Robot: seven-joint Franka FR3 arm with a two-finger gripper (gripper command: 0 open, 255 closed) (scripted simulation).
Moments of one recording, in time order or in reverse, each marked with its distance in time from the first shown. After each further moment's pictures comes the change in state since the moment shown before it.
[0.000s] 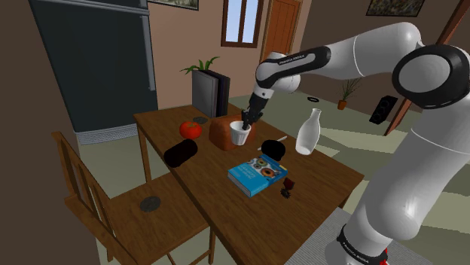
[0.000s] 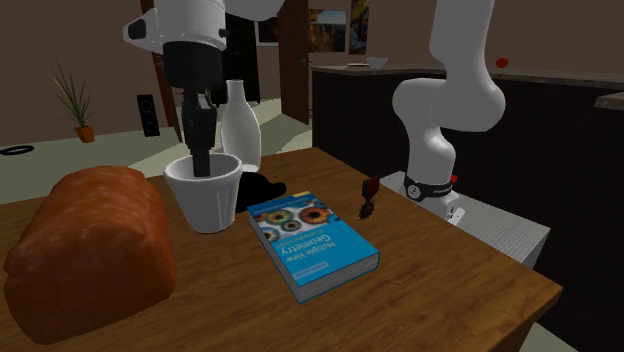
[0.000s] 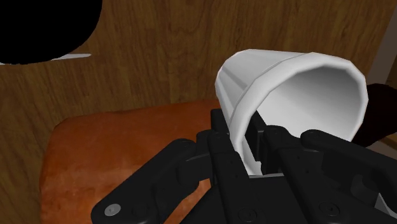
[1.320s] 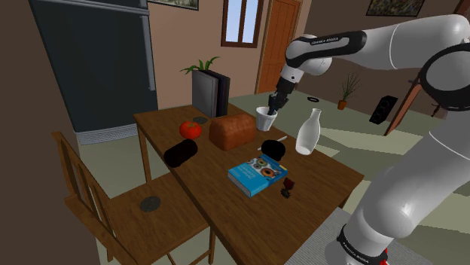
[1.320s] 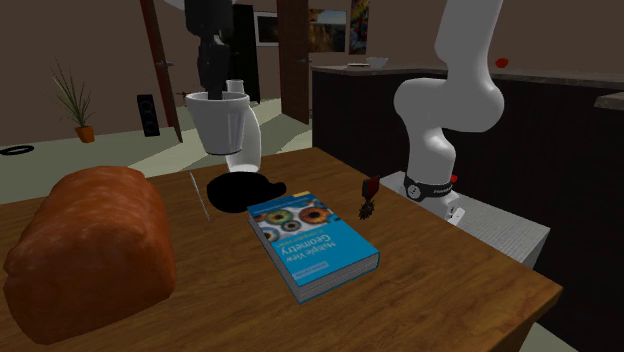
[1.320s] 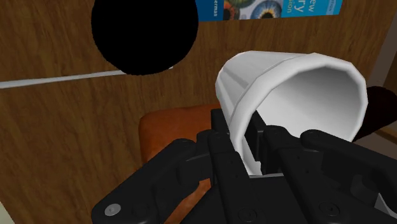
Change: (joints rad) arm -0.092 -0.156 -0.106 0.036 -0.070 -0.221 -0.119
